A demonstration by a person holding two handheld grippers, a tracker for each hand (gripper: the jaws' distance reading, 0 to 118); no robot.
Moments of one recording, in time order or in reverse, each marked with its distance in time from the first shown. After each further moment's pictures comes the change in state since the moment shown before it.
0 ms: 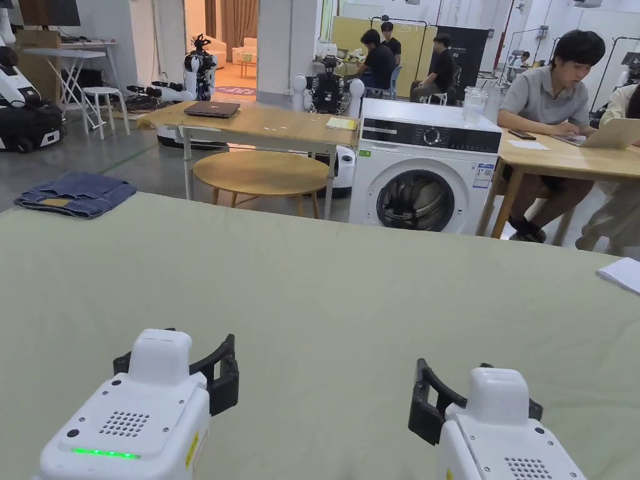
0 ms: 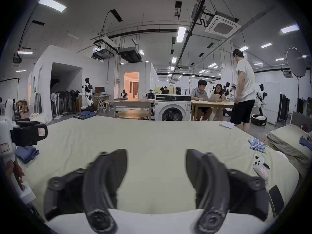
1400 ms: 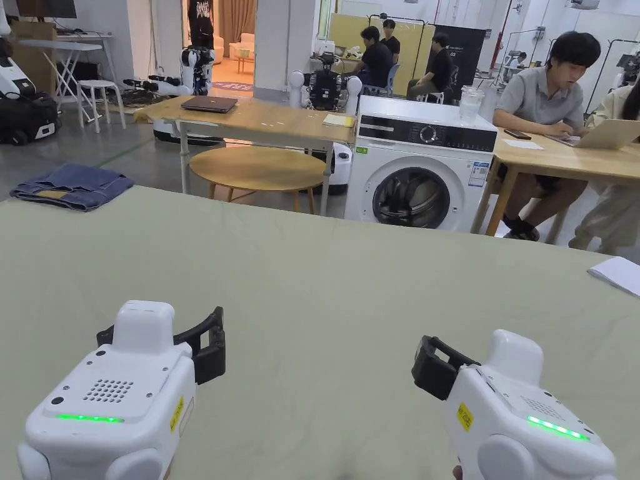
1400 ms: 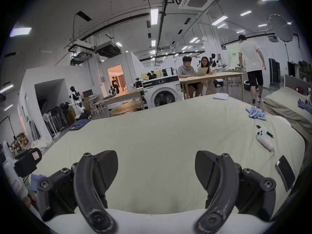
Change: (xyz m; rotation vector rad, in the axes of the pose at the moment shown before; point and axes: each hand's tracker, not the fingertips) left arm -0.012 0.010 -0.004 0.042 0.016 0.042; right arm 0.019 0.025 -0.019 -0.162 -0.066 -0.261
